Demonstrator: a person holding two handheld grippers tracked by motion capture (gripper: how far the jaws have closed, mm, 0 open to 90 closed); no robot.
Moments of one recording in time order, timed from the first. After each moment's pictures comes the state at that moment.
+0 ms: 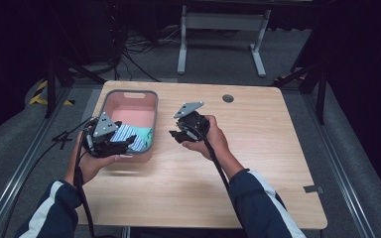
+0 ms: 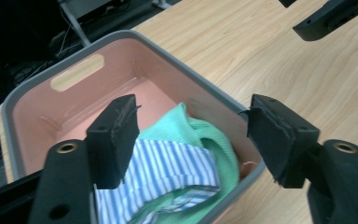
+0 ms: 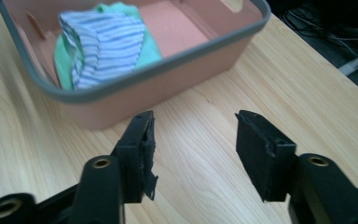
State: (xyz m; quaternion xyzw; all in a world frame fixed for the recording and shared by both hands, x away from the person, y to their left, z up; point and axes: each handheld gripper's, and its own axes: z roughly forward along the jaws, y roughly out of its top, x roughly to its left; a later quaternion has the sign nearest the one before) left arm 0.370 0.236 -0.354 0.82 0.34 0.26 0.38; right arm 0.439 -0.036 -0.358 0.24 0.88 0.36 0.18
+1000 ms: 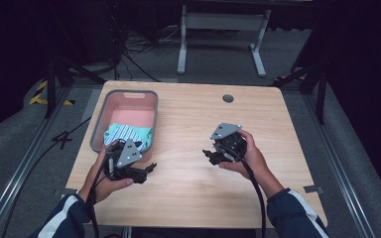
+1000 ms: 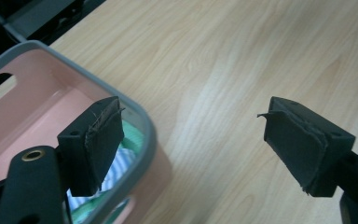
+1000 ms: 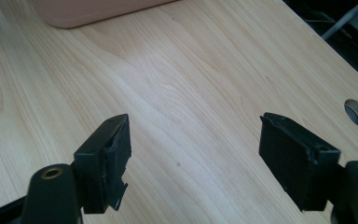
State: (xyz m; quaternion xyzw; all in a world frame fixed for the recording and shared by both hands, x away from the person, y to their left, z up) left arm 0.327 0.185 -0.383 0.87 0.24 0.24 0.36; right arm 0.393 -0.132 -0.382 0.25 0.89 0.32 0.23
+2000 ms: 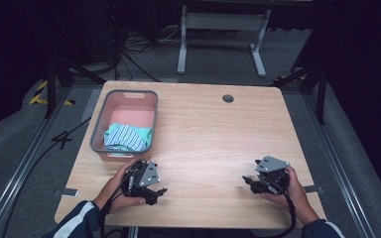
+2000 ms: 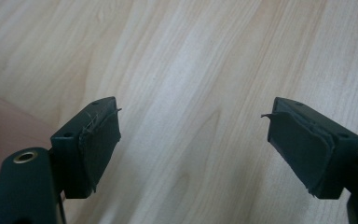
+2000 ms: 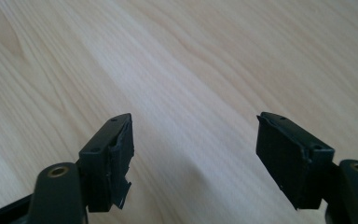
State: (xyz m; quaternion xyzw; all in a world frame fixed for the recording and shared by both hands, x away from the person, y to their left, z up) left arm 0.318 0.158 -0.448 0.92 0.17 0.17 0.31; right arm 0.332 -0.256 -0.452 0.30 0.87 0.30 0.24
